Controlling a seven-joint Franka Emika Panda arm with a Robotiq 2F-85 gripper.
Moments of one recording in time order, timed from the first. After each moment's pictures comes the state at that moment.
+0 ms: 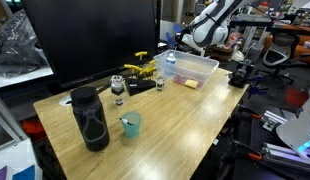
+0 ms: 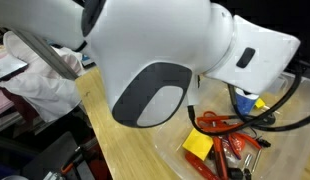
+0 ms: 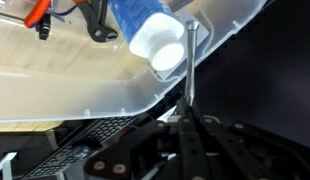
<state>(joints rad) -0.33 0.38 -0.02 -2.22 0.03 3.46 0.59</state>
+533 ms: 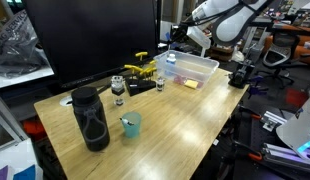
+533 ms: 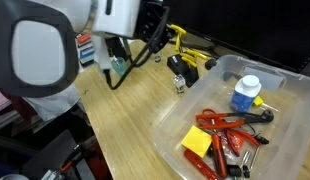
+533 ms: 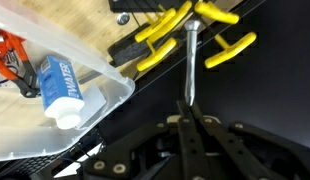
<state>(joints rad) -0.40 0.02 0.28 -2.56 -0.19 3.45 0.82</state>
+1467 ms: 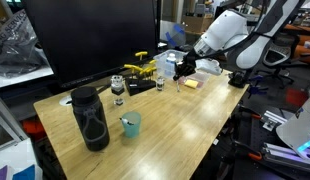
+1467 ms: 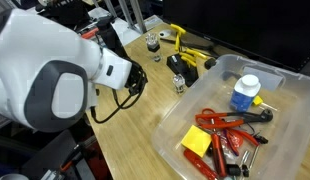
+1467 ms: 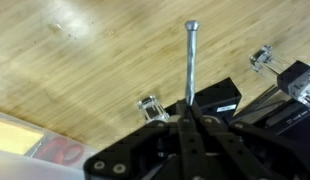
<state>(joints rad) -0.39 0.15 0.29 -2.68 -0.55 3.40 1.08</state>
